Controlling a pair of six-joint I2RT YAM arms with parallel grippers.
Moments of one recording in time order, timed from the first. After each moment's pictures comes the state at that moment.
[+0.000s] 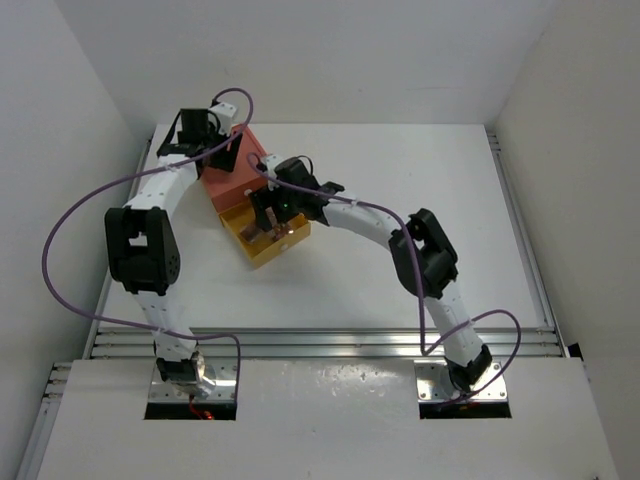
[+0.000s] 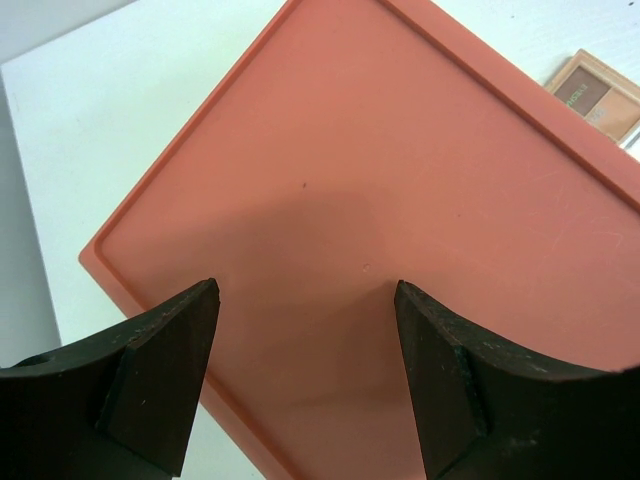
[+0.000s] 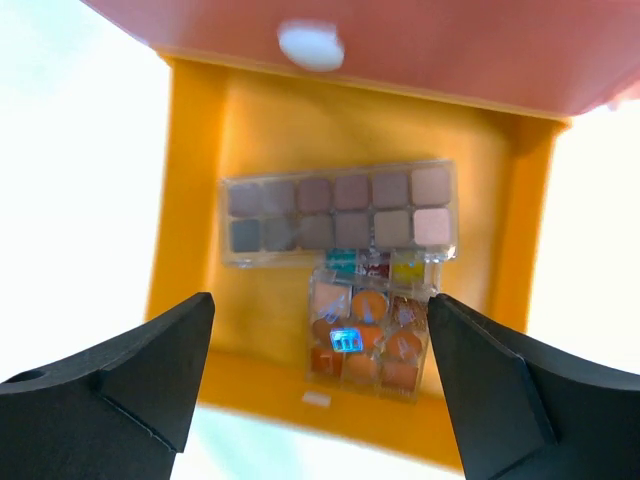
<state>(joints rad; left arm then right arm) -0.02 1.93 1.64 -0.33 0.03 0.30 0.76 2.28 1.82 -0.24 -0.12 0.14</state>
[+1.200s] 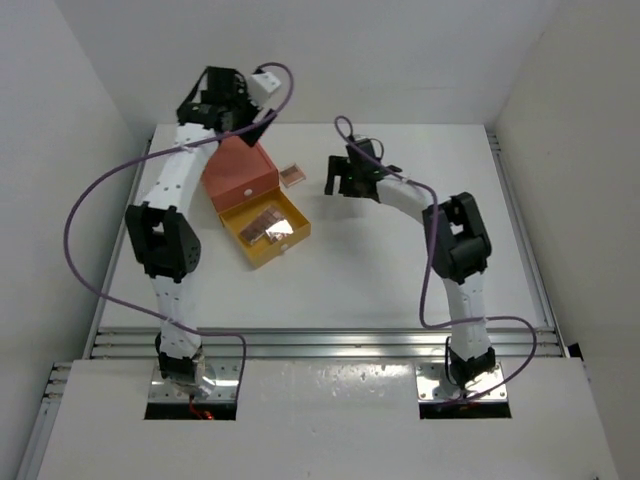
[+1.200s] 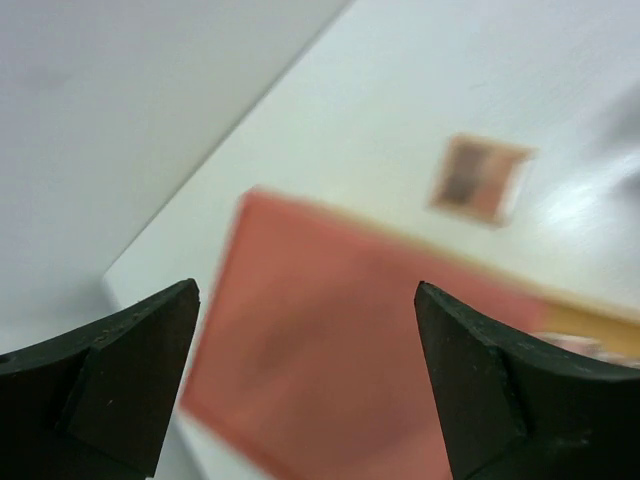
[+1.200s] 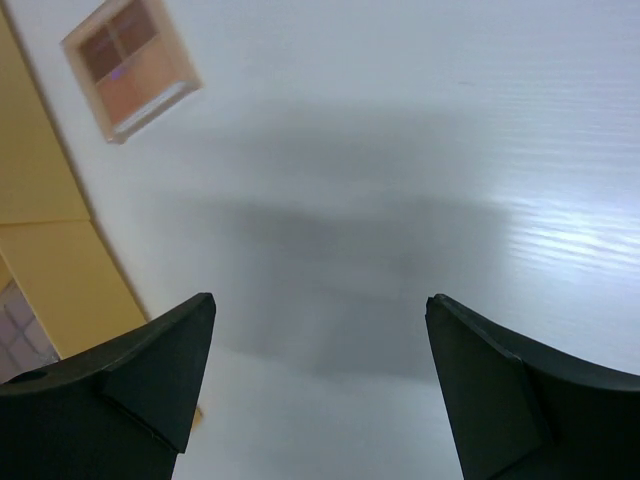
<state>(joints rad) -0.14 2.05 2.15 -0.66 0.08 0.59 0.45 2.22 1.65 -0.18 0.05 0.42</state>
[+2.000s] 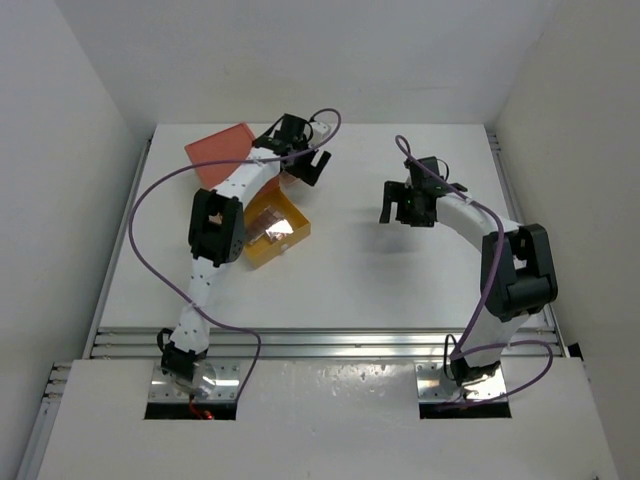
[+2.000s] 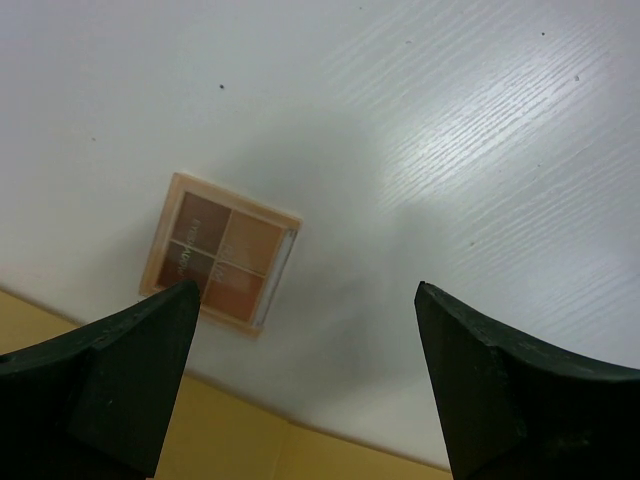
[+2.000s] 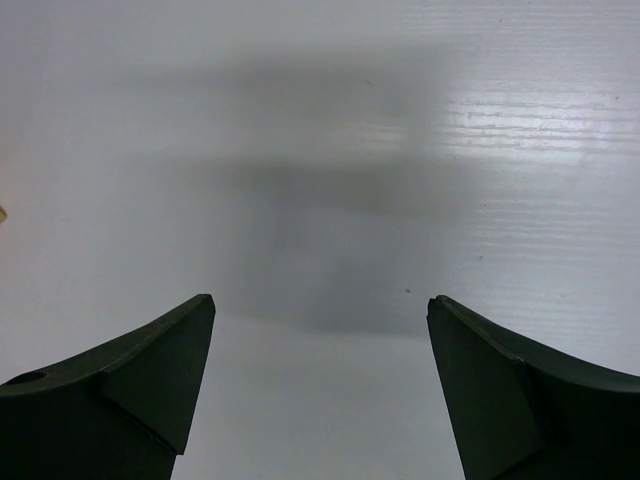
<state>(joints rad) -0.37 2.48 2.28 -0.59 0.07 0.25 0.21 1.74 1.14 -0.37 -0.04 0.30</state>
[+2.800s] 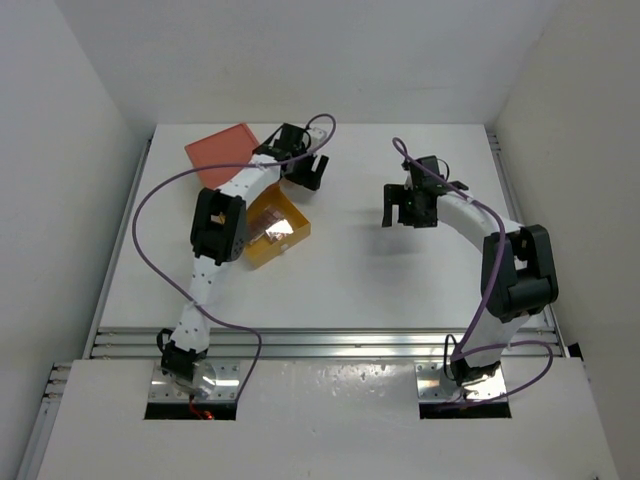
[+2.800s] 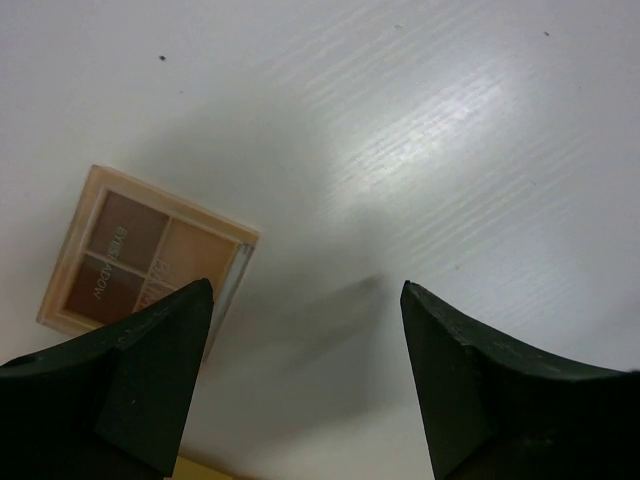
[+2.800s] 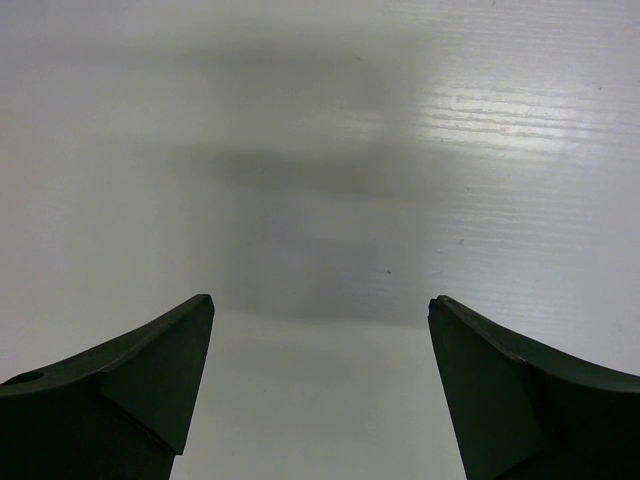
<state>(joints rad) -0.35 2.53 2.23 -0.51 0.13 0.09 0.21 1.74 1.15 -0.44 -0.04 0.22</state>
